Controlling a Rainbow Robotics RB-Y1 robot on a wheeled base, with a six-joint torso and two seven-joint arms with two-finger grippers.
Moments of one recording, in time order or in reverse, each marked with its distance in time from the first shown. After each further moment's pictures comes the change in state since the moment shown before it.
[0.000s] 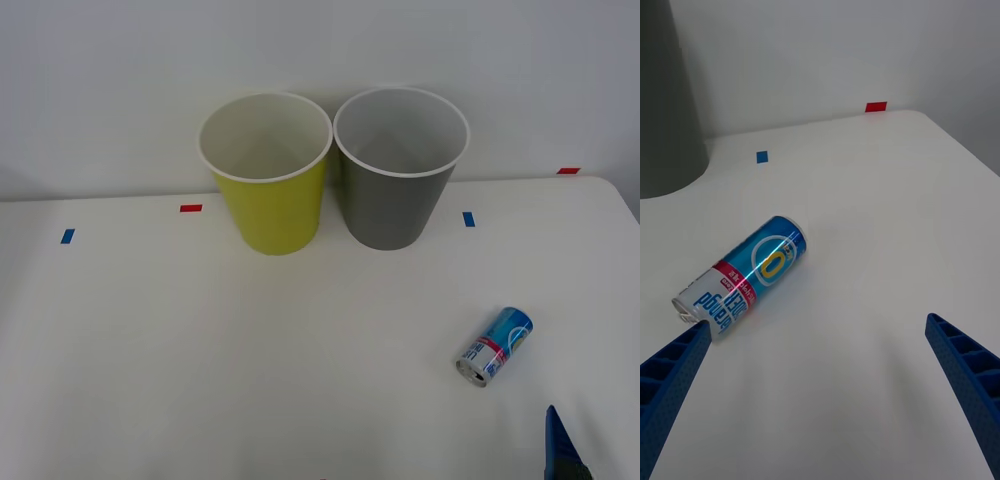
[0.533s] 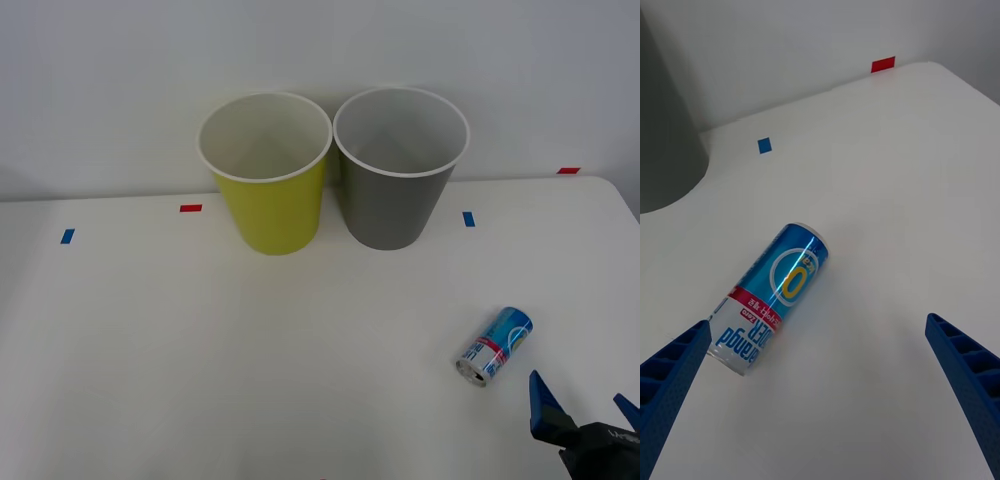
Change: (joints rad) right arm -0.162 -0.107 0.018 -0.130 -0.175 0.402 -0.037; left arm 0.000 0.000 0.000 0.000 0.000 0.000 0.000
